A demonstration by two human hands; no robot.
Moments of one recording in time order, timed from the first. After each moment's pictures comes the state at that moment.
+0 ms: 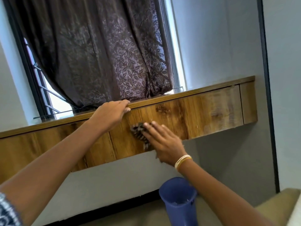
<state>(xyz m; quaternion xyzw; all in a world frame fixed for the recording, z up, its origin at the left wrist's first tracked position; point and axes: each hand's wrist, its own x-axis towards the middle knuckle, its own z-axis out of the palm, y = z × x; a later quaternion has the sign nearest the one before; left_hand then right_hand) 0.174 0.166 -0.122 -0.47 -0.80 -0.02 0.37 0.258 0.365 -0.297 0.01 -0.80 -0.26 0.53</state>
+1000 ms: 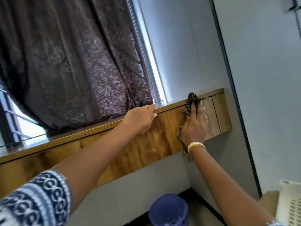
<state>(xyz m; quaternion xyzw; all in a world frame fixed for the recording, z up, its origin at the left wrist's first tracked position) 0.243 0.302 -0.113 -0.55 -0.74 0.04 0.38 0.328 0.467 -0.235 -0.36 -0.64 0.11 0.67</state>
